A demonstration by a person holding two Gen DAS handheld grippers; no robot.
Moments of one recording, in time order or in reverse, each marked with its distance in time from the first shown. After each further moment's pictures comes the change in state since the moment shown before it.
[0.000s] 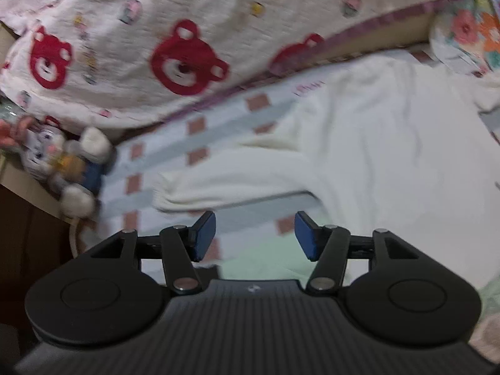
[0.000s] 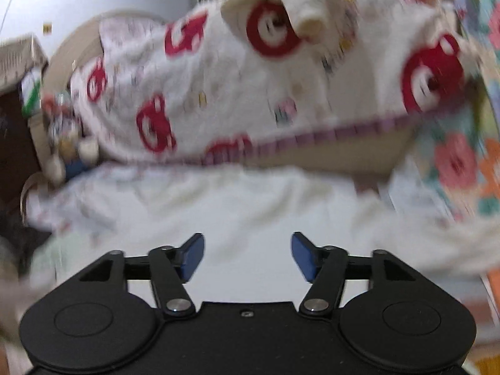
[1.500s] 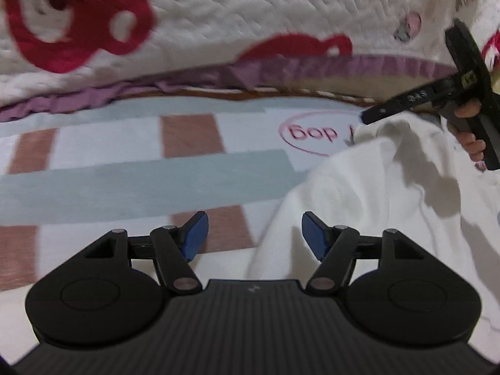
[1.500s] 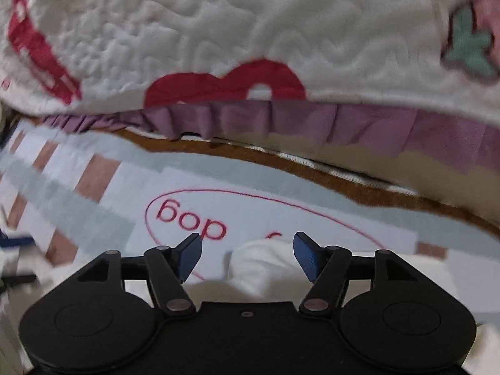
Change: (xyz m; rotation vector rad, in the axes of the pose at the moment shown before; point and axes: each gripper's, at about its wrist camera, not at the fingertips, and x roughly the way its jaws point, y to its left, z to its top) left arm 0.458 -0.016 0.103 -0.211 -0.117 -0.566; right arm 0.546 0.024 0.122 0.070 0.663 -0.003
